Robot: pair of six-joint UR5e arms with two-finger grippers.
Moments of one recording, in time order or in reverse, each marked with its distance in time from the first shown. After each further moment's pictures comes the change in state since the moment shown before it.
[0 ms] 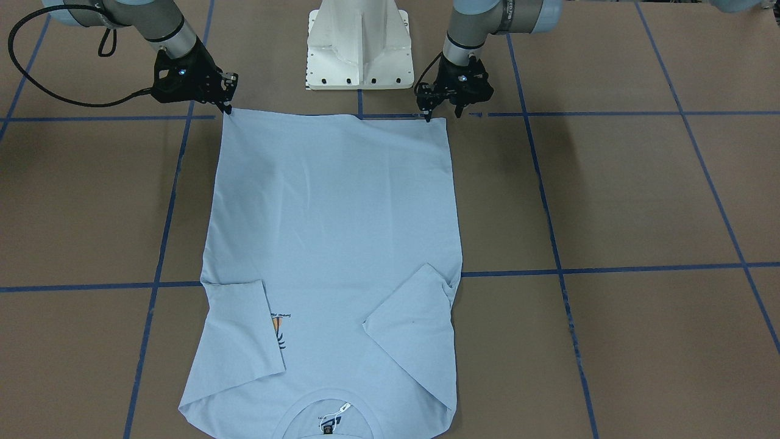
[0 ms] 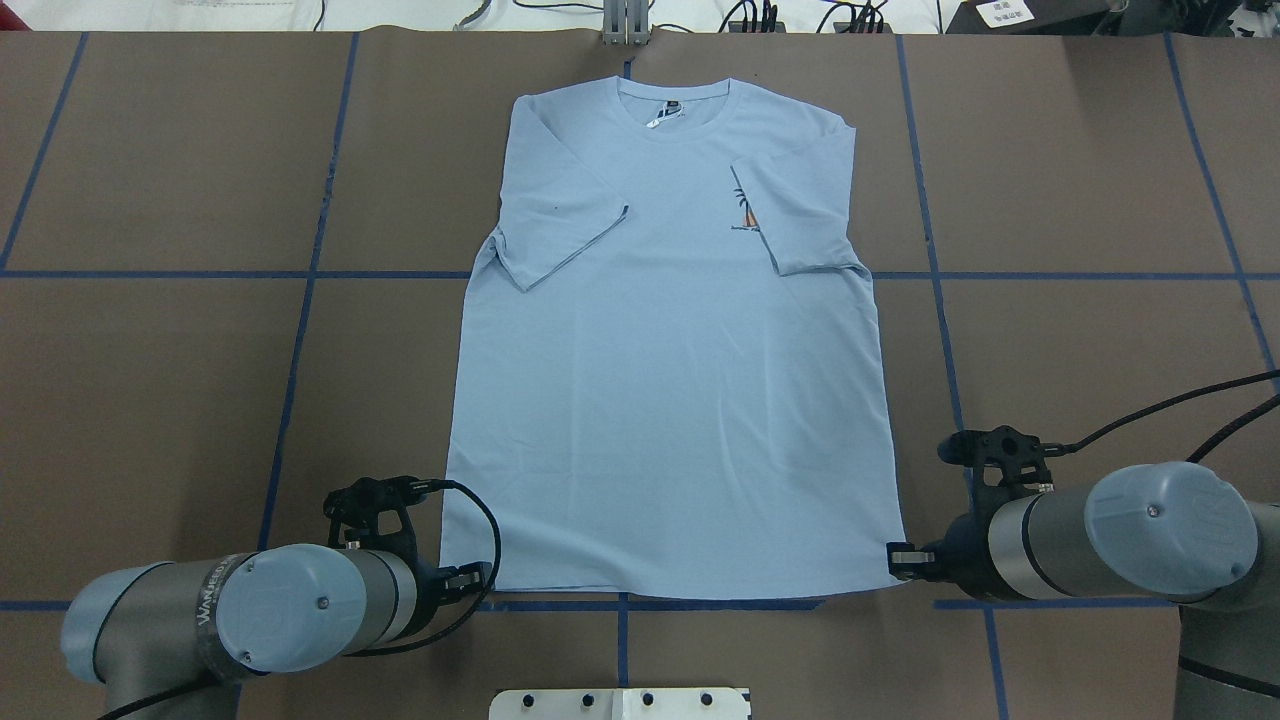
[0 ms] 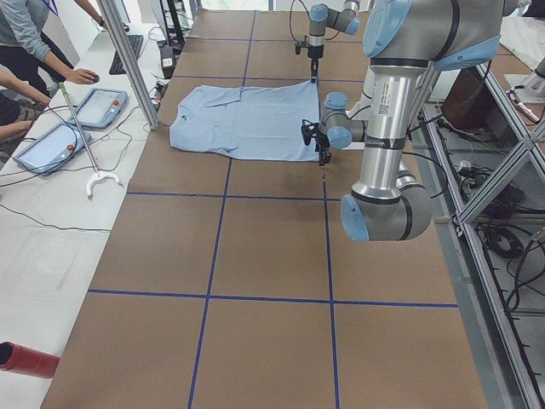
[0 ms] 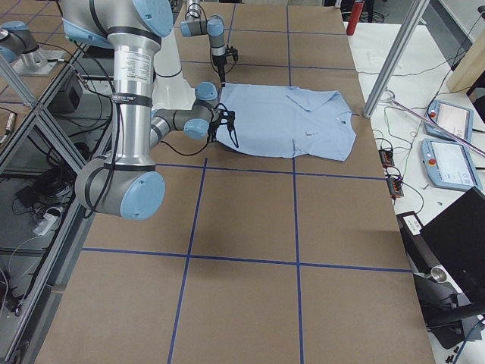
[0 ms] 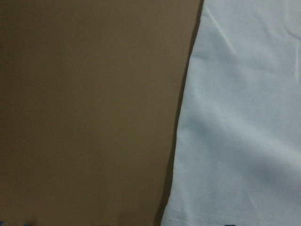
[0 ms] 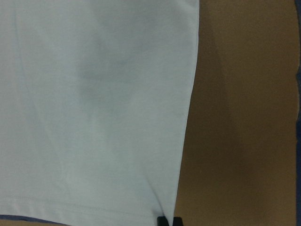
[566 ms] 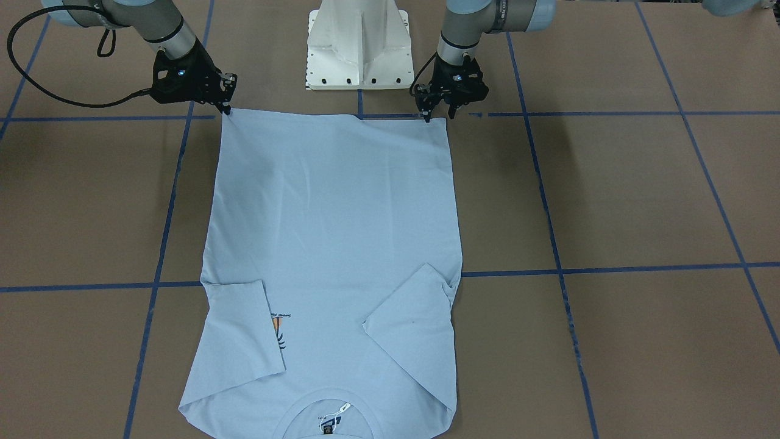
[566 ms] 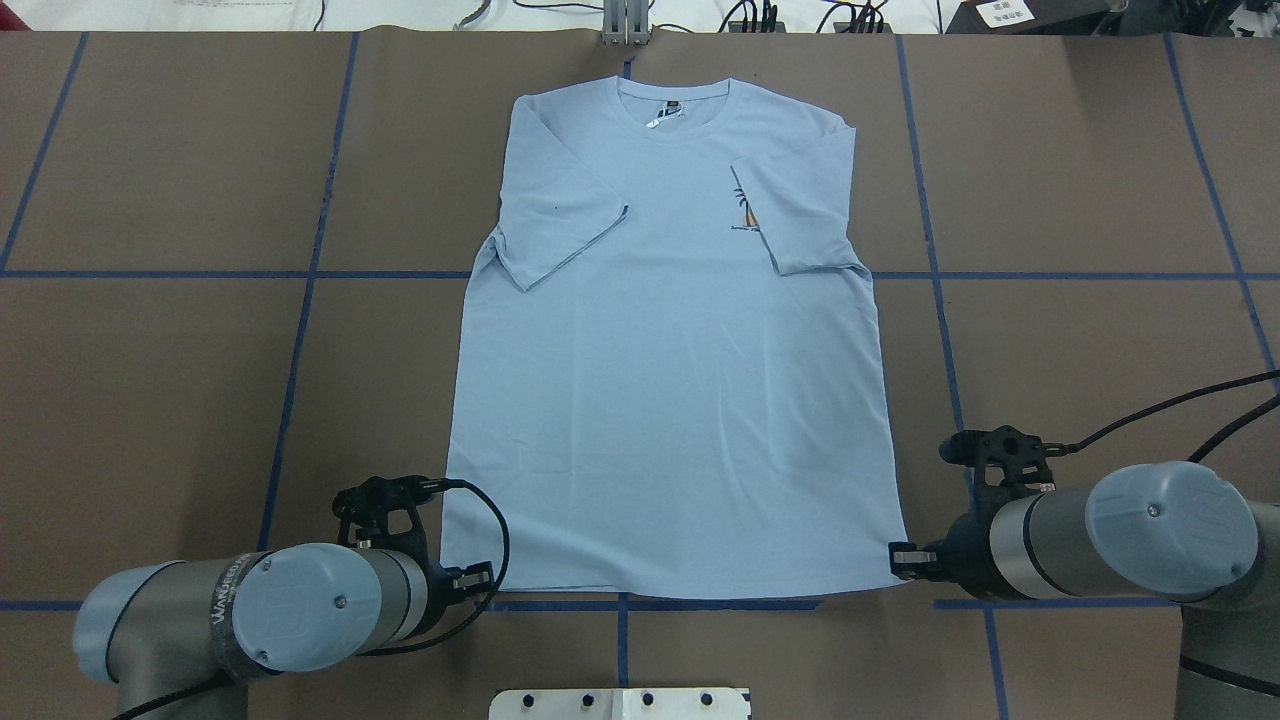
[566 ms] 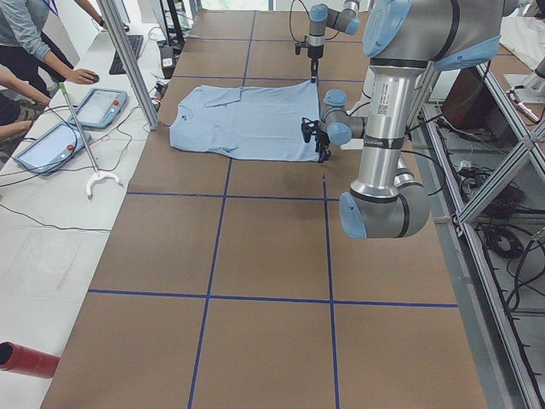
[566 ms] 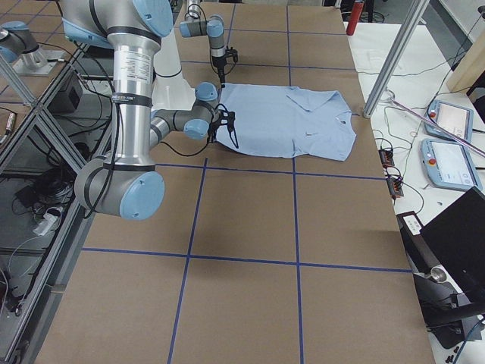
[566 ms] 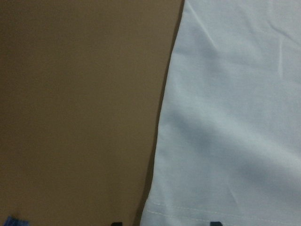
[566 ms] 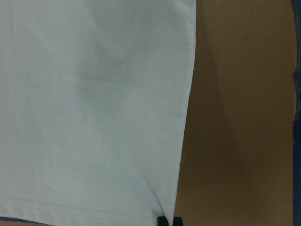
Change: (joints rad) left arm 0.001 -0.019 0.003 0.031 0.001 0.000; right arm 0.001 -0.002 -0.002 0.000 0.000 -0.001
